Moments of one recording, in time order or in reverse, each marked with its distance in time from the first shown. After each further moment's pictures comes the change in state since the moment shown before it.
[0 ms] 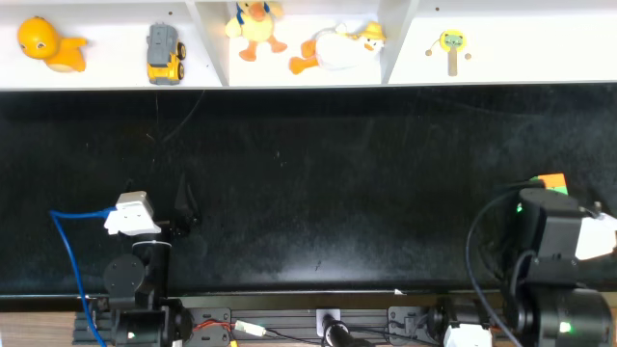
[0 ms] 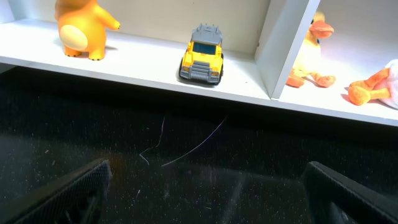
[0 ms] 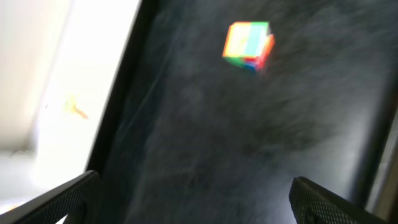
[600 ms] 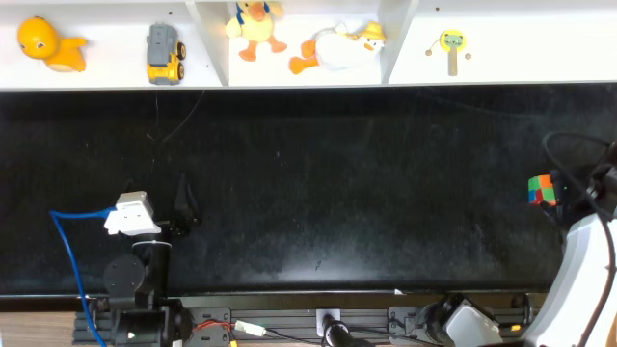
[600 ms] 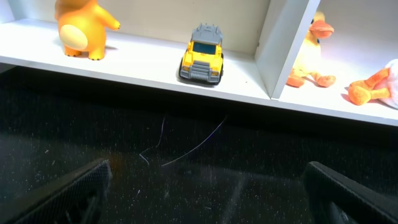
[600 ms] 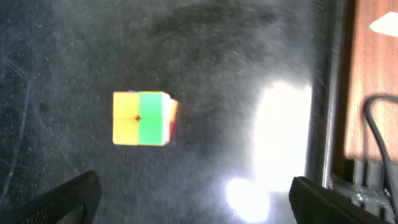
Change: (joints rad) left arm 0.000 0.000 0.000 0.000 0.000 0.000; right arm -0.569 0.526 0.000 0.243 -0.118 -0.385
